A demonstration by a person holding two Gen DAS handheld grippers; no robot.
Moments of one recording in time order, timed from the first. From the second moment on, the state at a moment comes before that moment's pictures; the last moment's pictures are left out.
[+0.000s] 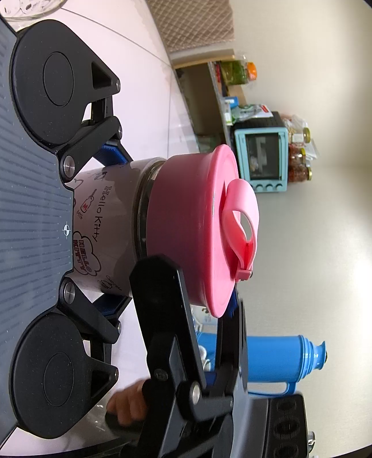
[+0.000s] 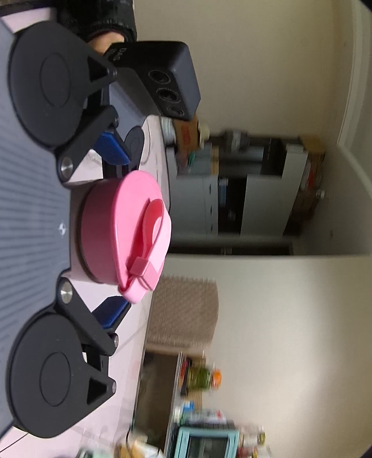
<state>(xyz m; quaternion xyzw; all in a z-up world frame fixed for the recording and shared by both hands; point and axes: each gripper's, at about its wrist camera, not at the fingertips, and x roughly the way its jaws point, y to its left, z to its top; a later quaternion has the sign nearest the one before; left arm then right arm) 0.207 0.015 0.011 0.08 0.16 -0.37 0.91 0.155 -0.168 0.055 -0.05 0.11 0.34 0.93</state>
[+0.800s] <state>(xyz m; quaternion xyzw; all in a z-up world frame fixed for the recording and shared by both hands) 0.206 0.015 0.011 0.08 0.16 -0.37 0.91 0.143 -0.117 0.046 -0.01 0.12 0.17 0.98</state>
